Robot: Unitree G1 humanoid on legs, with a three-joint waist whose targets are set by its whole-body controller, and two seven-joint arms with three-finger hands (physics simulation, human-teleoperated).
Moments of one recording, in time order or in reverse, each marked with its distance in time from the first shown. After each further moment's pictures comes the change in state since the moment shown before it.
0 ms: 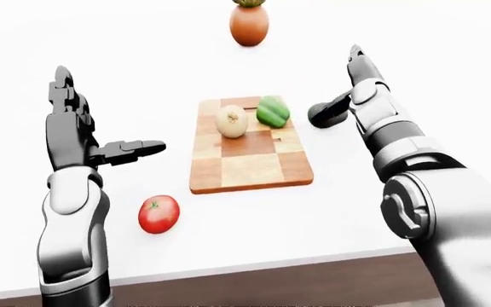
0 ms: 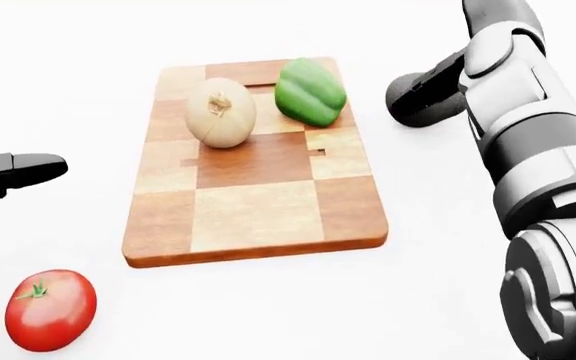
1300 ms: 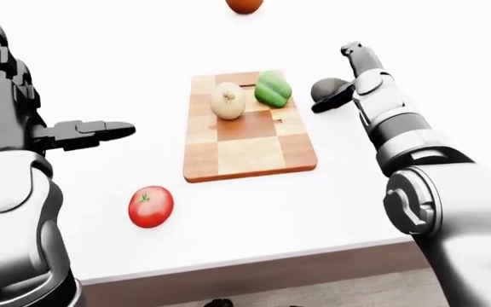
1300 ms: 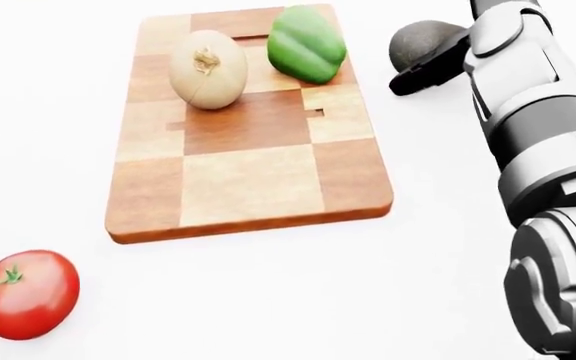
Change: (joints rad) left arm -0.079 0.137 0.080 -0.222 0.046 0.272 -0.058; right arm -0.037 -0.010 -0.015 -0.010 0.029 0.014 0.047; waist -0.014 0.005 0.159
